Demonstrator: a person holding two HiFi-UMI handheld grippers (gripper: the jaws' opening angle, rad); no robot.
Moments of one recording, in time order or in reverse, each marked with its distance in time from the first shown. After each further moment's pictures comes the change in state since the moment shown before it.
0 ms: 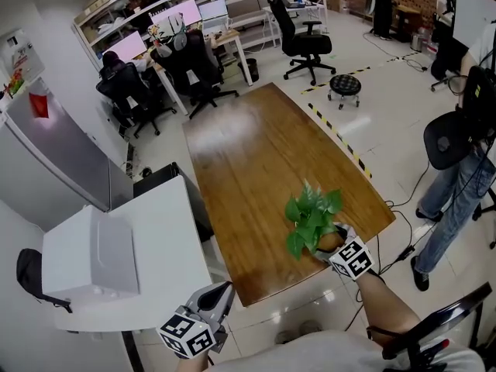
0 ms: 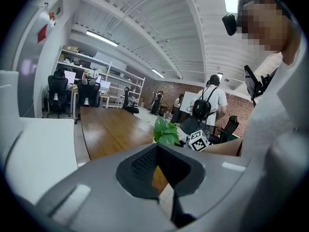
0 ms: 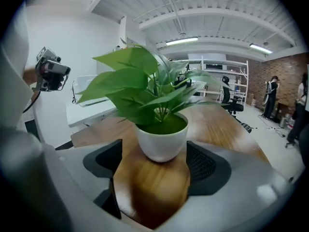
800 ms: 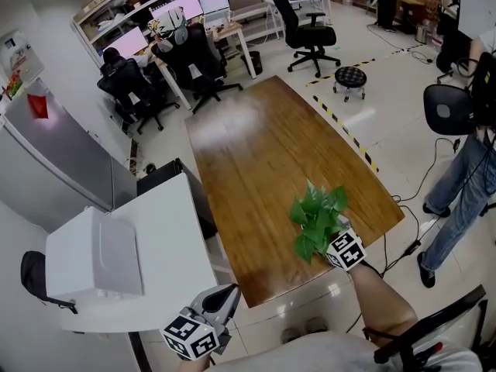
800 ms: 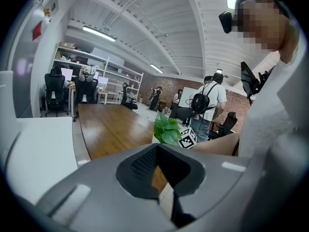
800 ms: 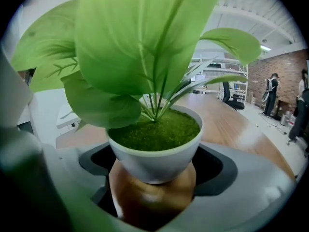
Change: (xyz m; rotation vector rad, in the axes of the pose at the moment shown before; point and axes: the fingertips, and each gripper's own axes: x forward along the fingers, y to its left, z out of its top) left arm 0.010 0.003 -0.005 0.013 0.059 -0.015; right arm 0.054 -0.010 0.001 0.033 -0.003 0.003
